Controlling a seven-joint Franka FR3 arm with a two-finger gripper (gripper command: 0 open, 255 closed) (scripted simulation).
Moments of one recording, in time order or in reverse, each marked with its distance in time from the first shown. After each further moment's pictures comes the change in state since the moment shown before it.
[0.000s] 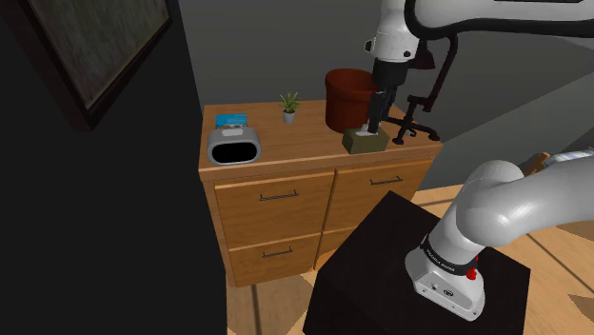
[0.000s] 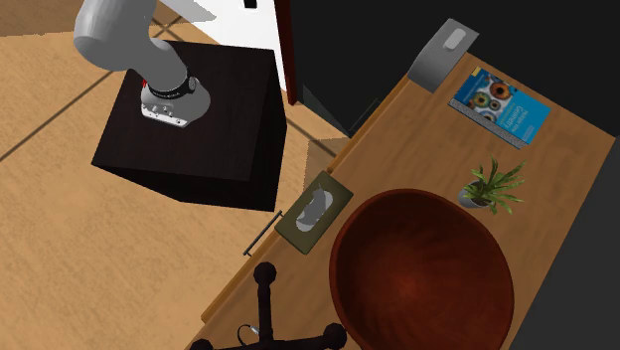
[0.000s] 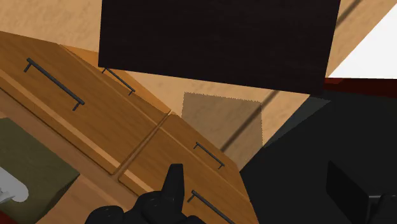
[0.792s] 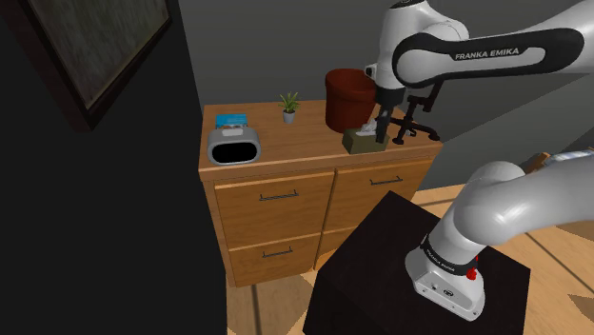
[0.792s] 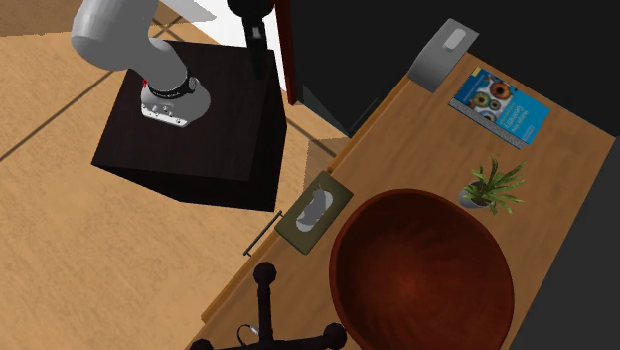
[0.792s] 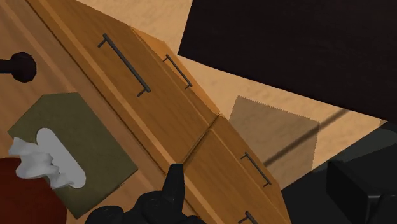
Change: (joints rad) arm -0.061 0.029 -0.102 -0.185 -0.269 0.255 -0.237
